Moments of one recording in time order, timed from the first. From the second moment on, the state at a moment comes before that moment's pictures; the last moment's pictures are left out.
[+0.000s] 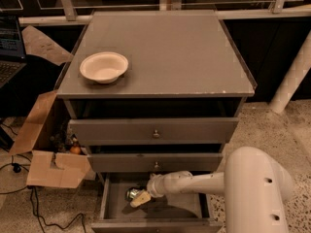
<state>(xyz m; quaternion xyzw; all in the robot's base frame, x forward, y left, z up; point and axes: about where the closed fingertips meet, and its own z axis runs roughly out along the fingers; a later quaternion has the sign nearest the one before) 0.571 0.043 0.235 -0.43 0.83 0.23 0.27</state>
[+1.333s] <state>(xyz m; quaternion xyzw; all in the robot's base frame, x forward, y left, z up) 0.569 0.048 0.167 -0.41 0.86 0.22 0.20</state>
